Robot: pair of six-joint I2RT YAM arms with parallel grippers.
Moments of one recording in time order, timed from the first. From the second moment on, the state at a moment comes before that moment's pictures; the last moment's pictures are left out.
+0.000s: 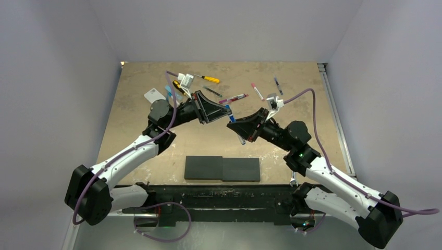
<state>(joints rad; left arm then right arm) -0.57 1.20 0.81 0.71 0.63 -1.04 0.70 0.89 0.61 0.48 -0.36 0.61</state>
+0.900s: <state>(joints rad) -0.39 0.75 0.84 -0.14 -0.11 -0.67 0.62 1.14 0.82 -0.06 0.33 0.50</state>
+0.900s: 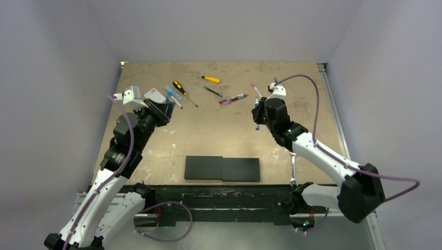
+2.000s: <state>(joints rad) -0.39 0.63 0.59 -0.26 -0.07 -0.65 0.13 1.86 1.08 -0.11 0.37 0.35</state>
